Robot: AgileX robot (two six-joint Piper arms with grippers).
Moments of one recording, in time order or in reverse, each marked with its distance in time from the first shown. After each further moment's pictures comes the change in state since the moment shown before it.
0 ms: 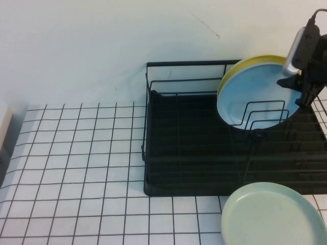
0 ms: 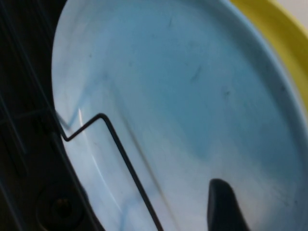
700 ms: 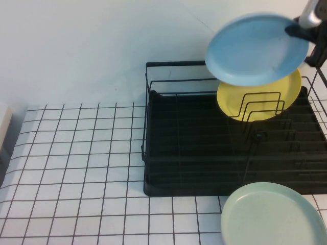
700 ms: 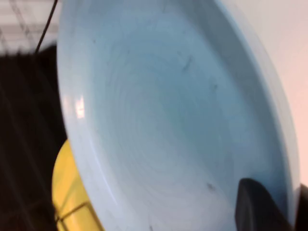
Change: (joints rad) right arm 0.000 -0.166 -0.060 0.090 0.085 0.039; left arm 0.000 0.000 0.000 0.000 0.000 -0.004
